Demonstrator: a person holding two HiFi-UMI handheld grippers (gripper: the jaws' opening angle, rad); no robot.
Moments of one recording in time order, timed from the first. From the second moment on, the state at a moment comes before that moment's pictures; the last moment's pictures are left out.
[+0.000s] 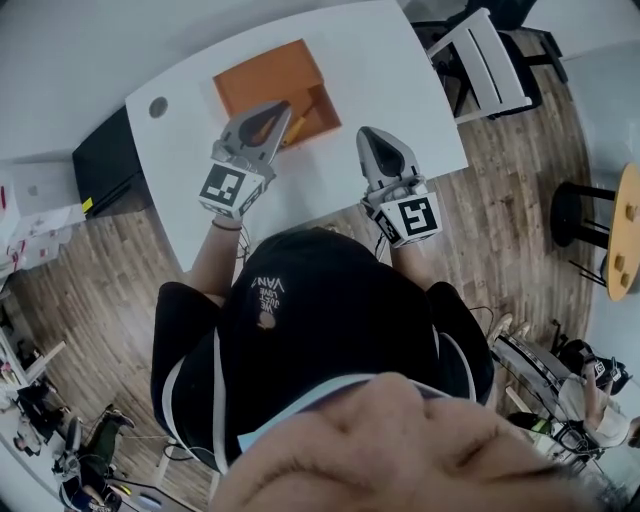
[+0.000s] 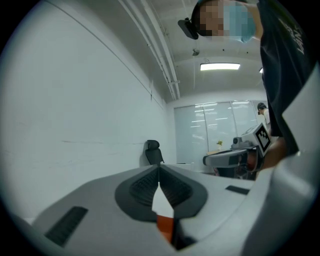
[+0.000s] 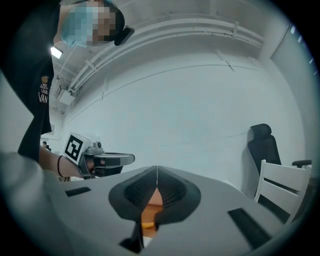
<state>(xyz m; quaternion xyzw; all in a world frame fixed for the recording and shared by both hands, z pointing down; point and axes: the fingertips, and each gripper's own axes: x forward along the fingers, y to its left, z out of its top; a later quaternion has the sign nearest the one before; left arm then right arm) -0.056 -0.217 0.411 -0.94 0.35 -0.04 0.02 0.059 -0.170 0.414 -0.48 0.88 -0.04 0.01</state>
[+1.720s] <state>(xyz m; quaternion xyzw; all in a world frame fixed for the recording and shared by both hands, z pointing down) -0.031 -0.259 0.651 -0.86 0.23 -0.39 -0.23 0.064 -0.180 0.436 -0.49 0.87 -0.06 -0.02</state>
